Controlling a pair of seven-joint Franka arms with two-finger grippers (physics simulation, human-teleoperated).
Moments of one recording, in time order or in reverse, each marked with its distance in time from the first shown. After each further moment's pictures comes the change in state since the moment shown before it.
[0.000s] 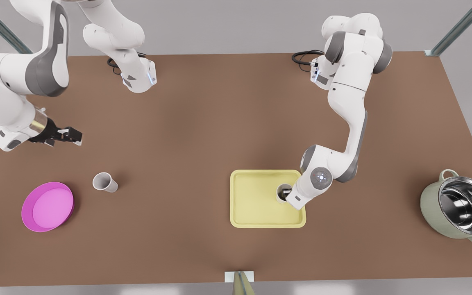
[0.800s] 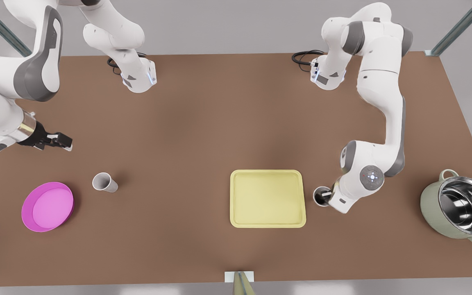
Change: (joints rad) left arm 0.172 -0.159 0.041 -0.052 0.017 -0.149 0.040; right arm -0.034 0.052 0.003 0.071 -0.008 0.011 0.025
